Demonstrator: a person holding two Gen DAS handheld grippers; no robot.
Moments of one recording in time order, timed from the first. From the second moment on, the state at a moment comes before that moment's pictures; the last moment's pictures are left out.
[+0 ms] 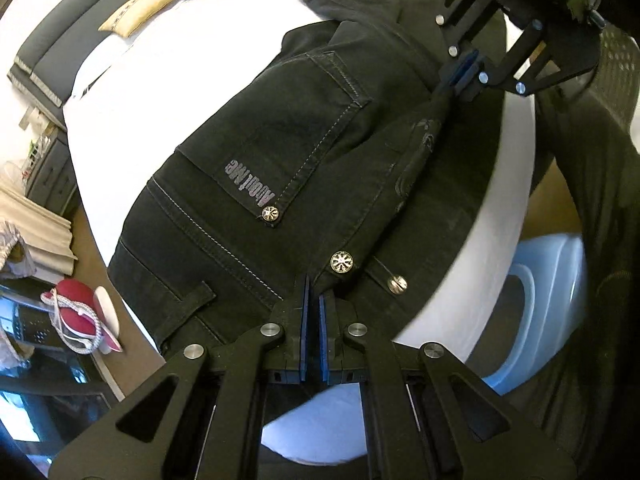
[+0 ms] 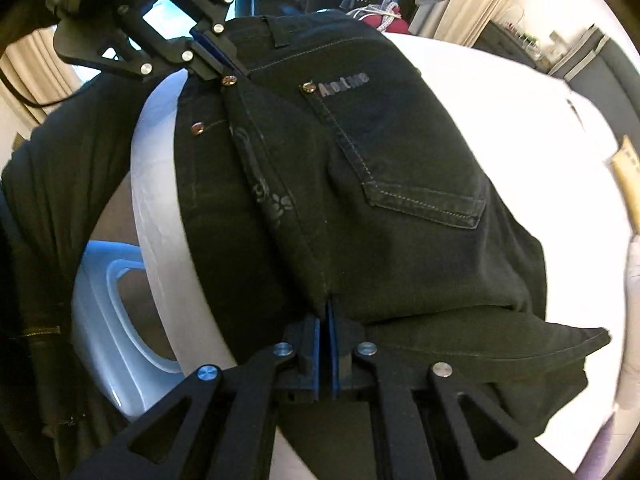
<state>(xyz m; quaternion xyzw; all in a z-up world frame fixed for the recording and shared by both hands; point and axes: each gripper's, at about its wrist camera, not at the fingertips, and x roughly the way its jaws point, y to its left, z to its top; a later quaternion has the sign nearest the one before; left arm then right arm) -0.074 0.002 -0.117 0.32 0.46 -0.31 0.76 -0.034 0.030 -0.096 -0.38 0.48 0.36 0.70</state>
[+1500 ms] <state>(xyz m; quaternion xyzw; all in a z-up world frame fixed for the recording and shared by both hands) -0.018 -0.048 -0.127 0.11 0.51 -0.29 0.80 -0.091 0.048 -0.122 -0.31 0.47 0.25 0.79</state>
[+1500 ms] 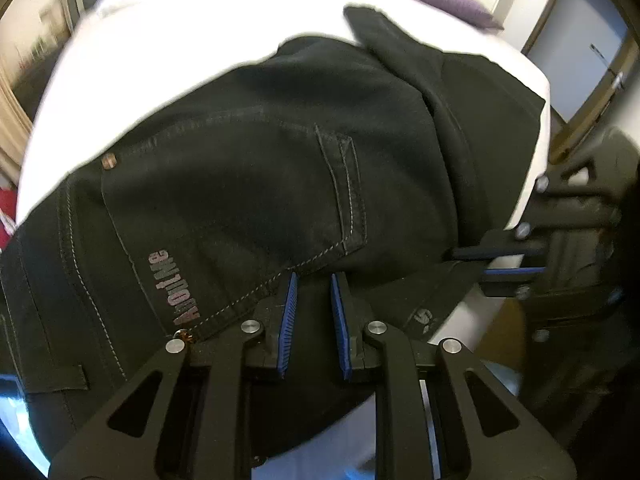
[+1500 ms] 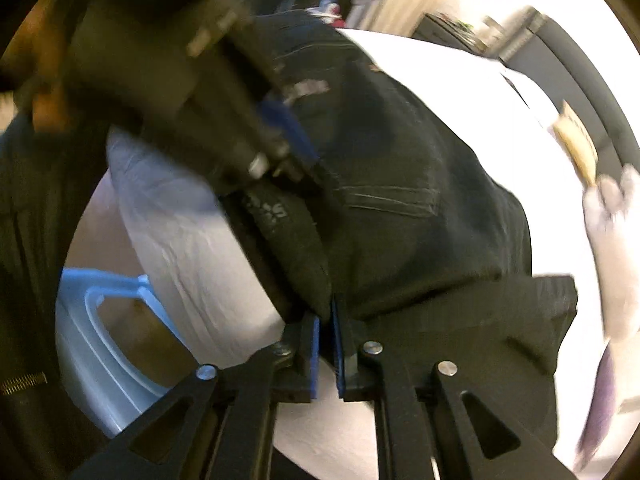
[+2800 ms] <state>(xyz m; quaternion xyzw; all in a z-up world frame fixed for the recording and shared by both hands) -0.009 0.011 -0.137 -0.04 0.56 -0.27 0.78 0.198 -0.324 -0.168 0.51 0.42 0.00 0.75</state>
